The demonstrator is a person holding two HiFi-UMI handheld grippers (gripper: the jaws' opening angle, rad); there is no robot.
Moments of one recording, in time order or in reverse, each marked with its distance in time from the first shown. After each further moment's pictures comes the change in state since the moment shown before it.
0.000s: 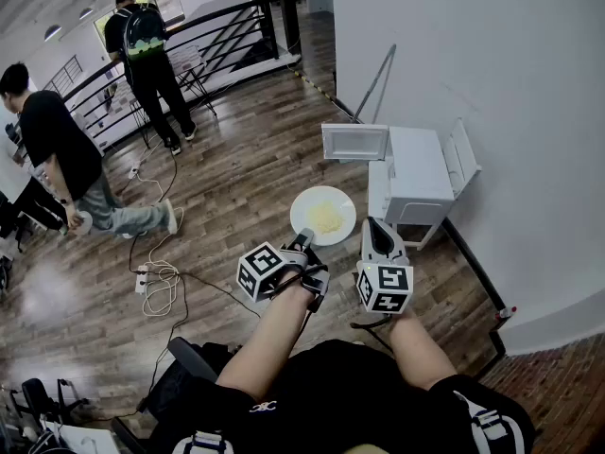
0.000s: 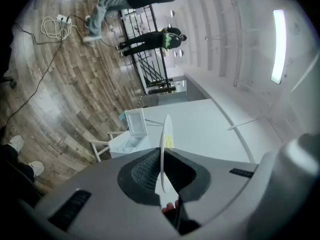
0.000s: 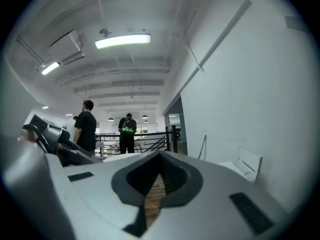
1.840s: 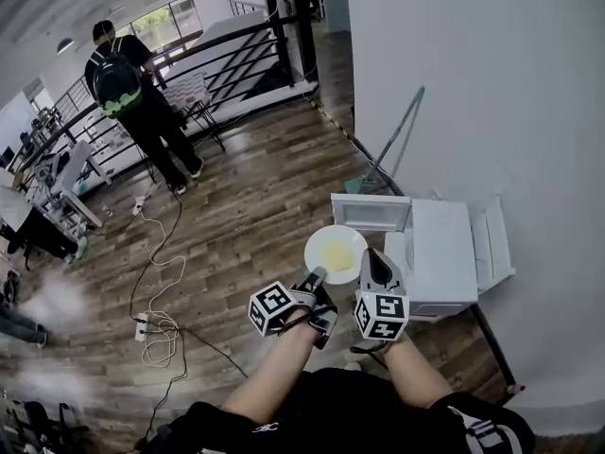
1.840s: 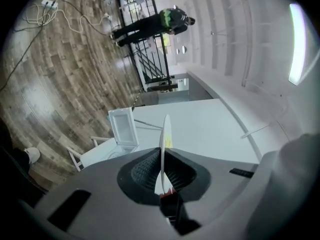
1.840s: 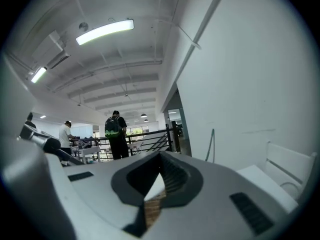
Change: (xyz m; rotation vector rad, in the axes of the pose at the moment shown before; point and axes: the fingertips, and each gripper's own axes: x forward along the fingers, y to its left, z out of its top) left arm 0.298 -0.027 0.110 -0.024 0.005 -0.007; right arm 0.328 -0.111 -0.002 0.085 0.020 0.048
